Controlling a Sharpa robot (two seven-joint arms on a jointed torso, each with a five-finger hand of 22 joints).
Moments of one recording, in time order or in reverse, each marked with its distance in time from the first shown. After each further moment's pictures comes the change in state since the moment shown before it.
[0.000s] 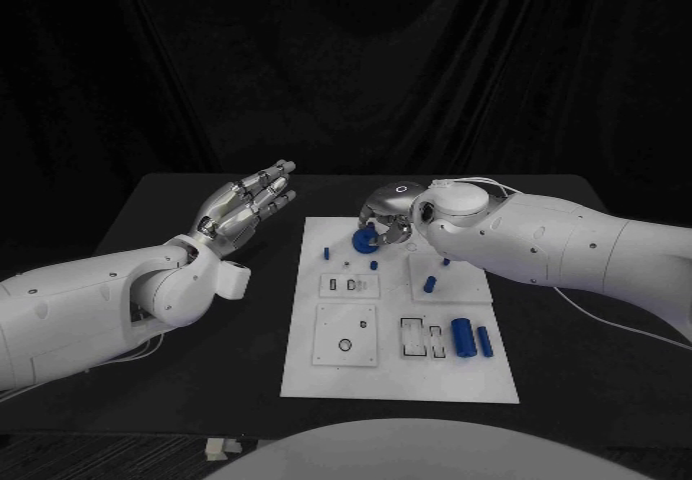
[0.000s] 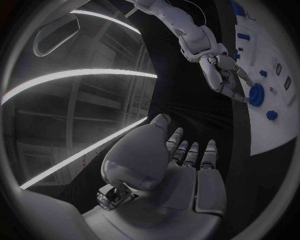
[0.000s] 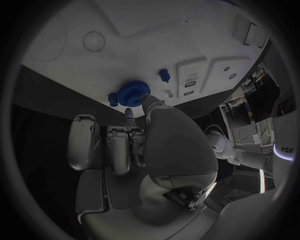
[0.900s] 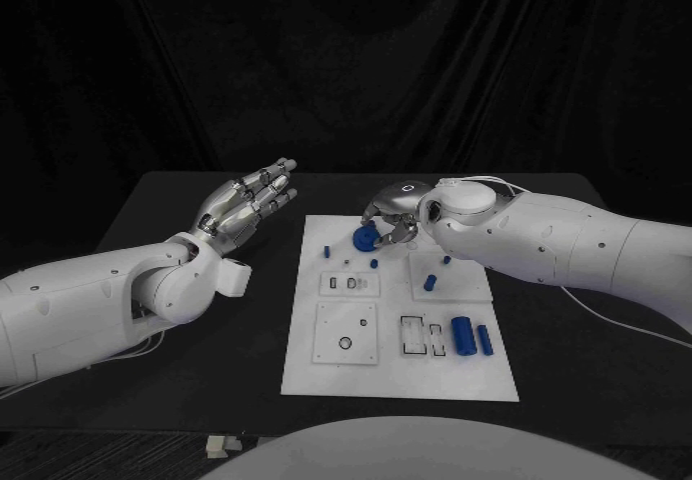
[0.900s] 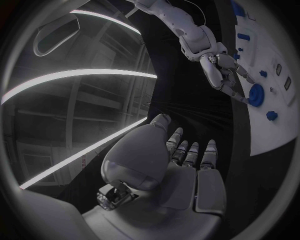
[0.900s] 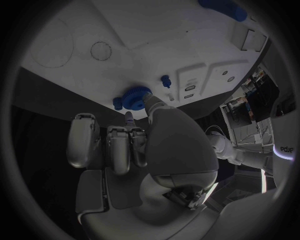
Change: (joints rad) left arm -0.001 0.001 0.000 -0.004 0.000 0.004 -0.002; left_hand 0.000 0.000 0.003 -0.003 0.000 0.000 0.000 0.000 0.000 0.000 0.000 0.000 0.000 0.000 0.000 0.000 0.000 0.000 0.000 0.000 0.000 0.000; right arm -0.002 -0.021 0.000 0.005 0.000 0.011 0.004; right_hand -0.035 0.006 -0.023 0.011 -0.093 -0.078 -0.024 -0.022 -0.065 0.000 -0.015 0.000 0.000 -0.003 -0.003 0.000 0.000 0.000 -0.012 -0.012 -0.031 0.000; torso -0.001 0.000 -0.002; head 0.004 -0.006
